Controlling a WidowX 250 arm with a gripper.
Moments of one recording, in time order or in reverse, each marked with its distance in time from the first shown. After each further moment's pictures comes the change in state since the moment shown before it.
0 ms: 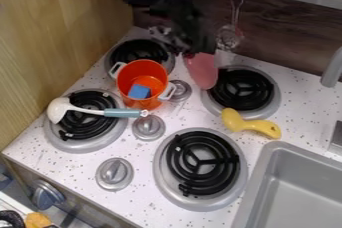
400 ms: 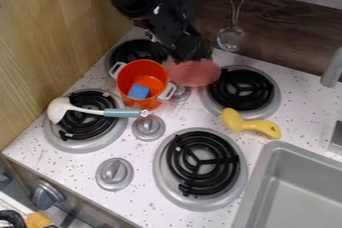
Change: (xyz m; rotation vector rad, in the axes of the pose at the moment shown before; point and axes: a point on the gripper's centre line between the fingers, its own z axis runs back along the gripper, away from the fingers) arm -0.004 0.005 0.012 0.038 -0.056 -0.024
